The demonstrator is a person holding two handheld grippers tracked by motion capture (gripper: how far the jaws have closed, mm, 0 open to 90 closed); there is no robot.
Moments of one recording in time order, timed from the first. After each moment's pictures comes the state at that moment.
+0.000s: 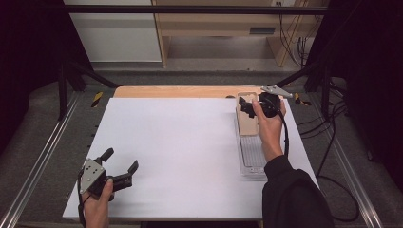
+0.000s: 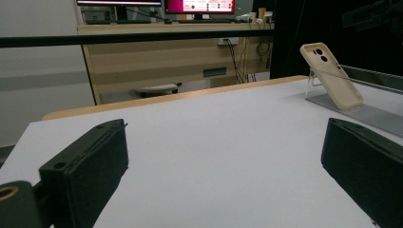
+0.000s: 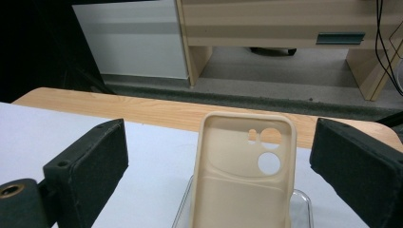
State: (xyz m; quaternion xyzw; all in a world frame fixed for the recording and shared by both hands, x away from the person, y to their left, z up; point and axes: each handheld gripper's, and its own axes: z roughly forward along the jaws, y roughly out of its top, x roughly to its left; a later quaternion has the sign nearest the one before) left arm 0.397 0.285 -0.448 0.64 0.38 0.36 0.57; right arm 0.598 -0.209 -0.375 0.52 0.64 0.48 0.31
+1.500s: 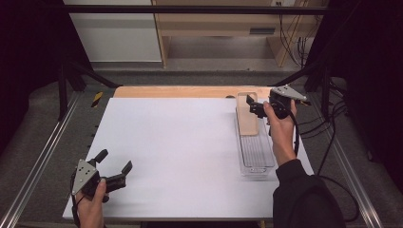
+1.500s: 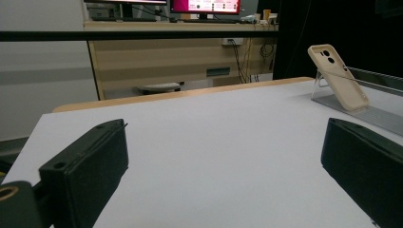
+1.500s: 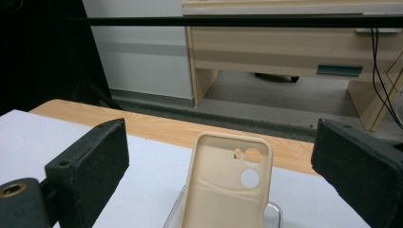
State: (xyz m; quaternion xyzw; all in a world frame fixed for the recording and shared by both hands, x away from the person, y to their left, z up) left arm 0.395 0.301 -0.451 0.63 0.40 0.35 0.57; right arm 0.577 -0.230 -0.358 0.47 0.63 0.51 0.33
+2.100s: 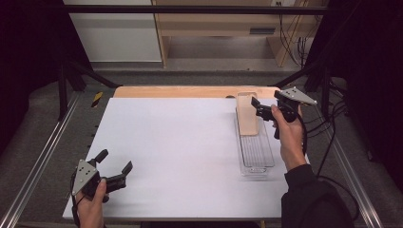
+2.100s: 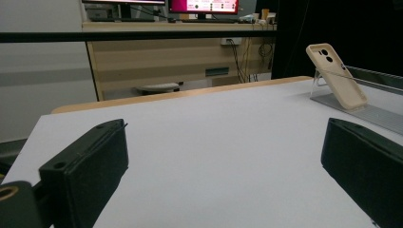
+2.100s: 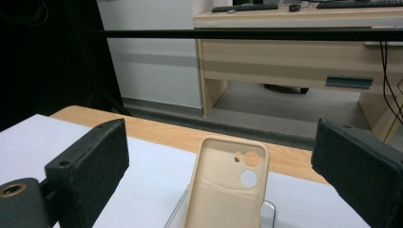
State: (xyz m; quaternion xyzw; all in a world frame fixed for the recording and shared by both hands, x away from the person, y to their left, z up) left arm 0.395 0.301 -0.451 0.63 0.39 0.35 0.57; right arm 0.558 -0.247 -0.352 0.45 0.63 0.54 0.33
